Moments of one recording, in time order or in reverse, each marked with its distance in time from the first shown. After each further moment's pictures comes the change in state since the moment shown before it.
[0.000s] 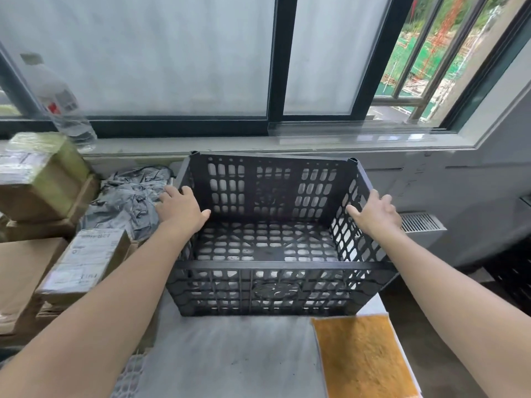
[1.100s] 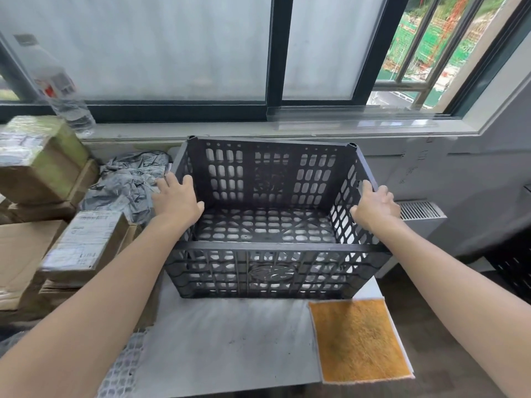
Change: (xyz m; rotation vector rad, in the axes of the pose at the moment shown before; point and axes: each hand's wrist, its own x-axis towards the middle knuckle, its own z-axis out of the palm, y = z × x) left_hand -0.021 -0.006 0.008 0.022 0.112 0.083; right_hand -0.014 0.010 0.004 -0.196 -0.042 -0.083
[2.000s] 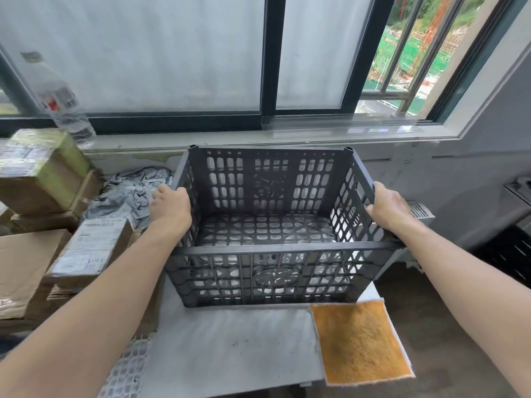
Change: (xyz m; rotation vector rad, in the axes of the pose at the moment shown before) left_hand -0.006 -0.011 -0.008 -0.032 -0.005 -0.056; right_hand -0.003 0.040 -0.014 0.200 0.124 -0.098
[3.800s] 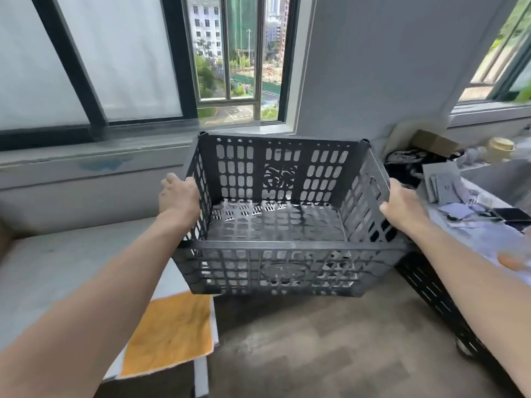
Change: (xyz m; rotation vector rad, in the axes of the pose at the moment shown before) left_hand -0.236 0.448 -0.045 -0.154 0.136 0.283; right_hand -0.034 0.505 -0.151 0.044 0.142 0.193
